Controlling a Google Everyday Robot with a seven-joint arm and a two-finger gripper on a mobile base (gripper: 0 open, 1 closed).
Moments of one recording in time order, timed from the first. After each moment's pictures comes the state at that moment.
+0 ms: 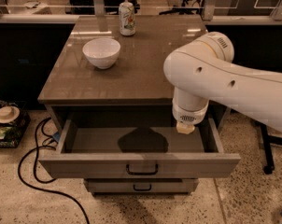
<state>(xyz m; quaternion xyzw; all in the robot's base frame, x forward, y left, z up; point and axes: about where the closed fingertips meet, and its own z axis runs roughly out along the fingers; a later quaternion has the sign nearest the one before) 0.502 -0.133 0.750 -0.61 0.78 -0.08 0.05</state>
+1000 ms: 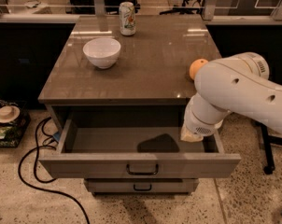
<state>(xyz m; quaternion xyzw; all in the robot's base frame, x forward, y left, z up) 0.486 -0.144 0.733 -0.64 0.76 -0.02 0.12</state>
